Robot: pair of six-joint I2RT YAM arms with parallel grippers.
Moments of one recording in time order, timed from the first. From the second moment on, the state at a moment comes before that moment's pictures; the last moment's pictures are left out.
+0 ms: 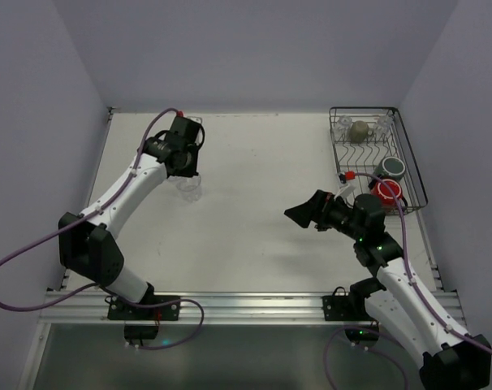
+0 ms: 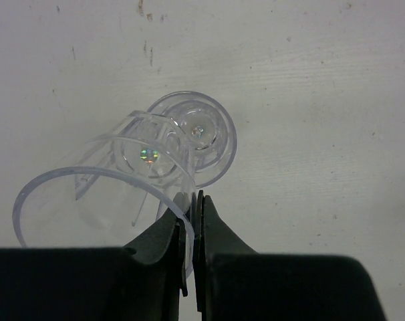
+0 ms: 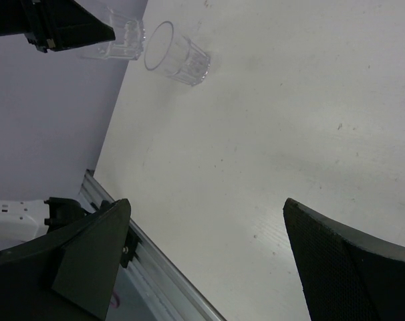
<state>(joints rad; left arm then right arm) -0.41 1.54 1.42 -0.84 -0.26 -0.24 0.33 0.70 0.46 -0.07 -0.46 0.71</state>
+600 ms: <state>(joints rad) -0.45 1.62 1.42 -0.82 -0.21 -0.22 0.33 0.73 0.42 -0.06 -0.46 0.71</state>
